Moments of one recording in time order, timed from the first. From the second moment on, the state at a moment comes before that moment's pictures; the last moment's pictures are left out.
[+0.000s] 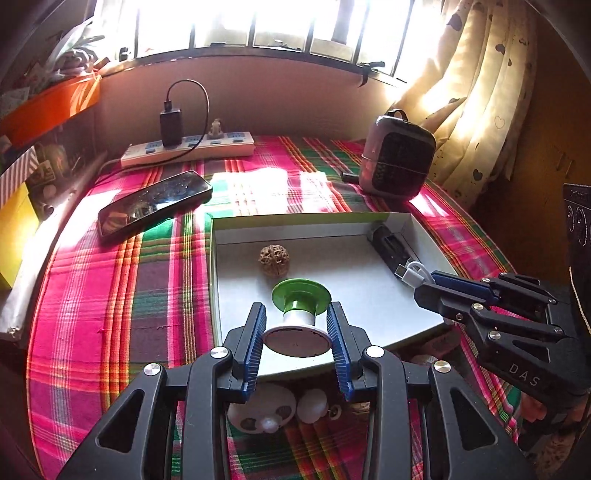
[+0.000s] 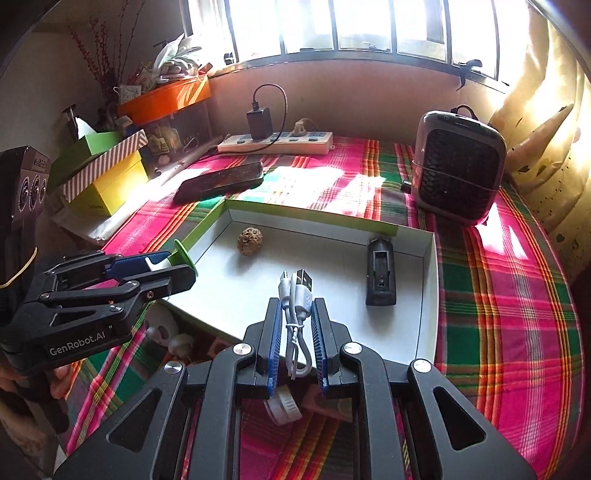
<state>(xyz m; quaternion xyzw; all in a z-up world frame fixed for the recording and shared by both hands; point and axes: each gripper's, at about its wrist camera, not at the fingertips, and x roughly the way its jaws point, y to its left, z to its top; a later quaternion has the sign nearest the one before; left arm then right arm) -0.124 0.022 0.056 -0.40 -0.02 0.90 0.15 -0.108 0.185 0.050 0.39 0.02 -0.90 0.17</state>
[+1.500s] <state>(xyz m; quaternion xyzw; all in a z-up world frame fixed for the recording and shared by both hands) -0.183 0.030 0.026 -0.42 0.00 0.90 0.11 -0.198 0.174 0.010 0.44 0.05 -0.89 0.14</state>
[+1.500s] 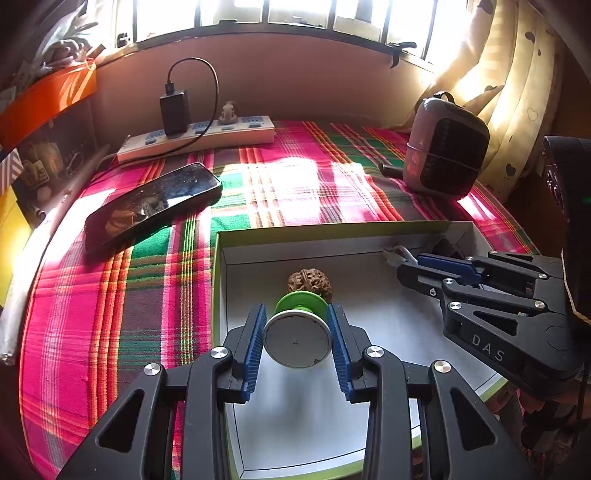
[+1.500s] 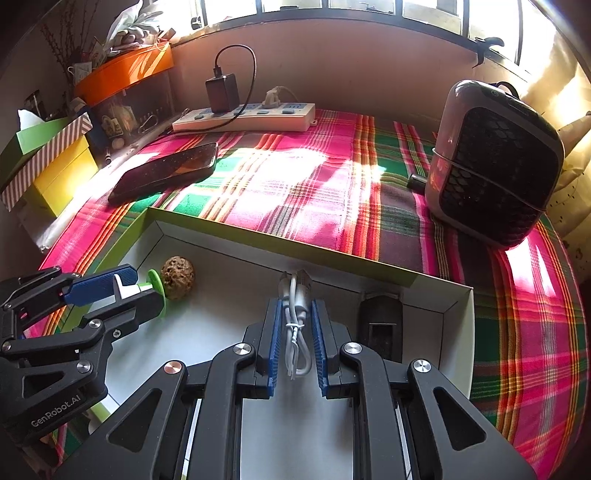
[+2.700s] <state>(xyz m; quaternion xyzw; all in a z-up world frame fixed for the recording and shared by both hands) -0.181 0.036 0.021 -0.43 0.00 0.90 0.12 -0.198 0.177 0.006 0.45 0.02 -0.88 0.13</state>
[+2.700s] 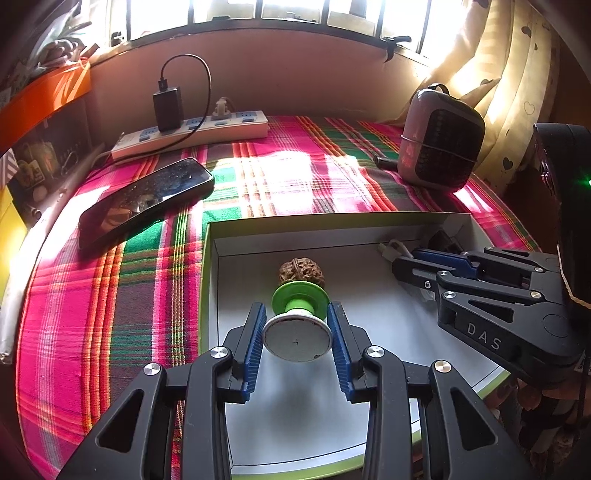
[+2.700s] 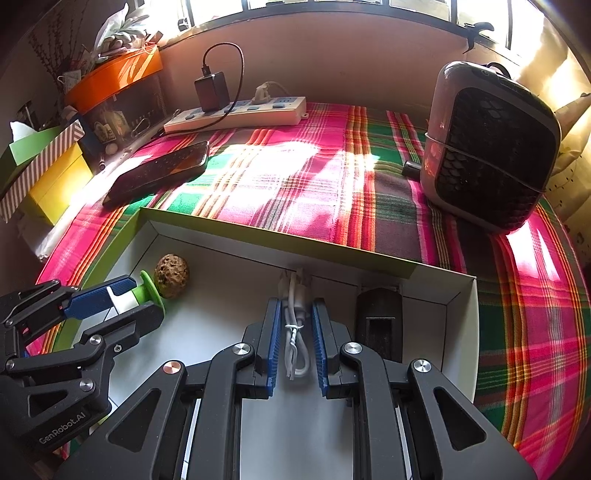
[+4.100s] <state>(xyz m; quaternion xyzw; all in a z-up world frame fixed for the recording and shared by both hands) -0.149 0.028 0.042 -0.41 -0.01 0.91 0.12 -0.161 0.182 0.032 0.42 0.02 -0.90 0.11</state>
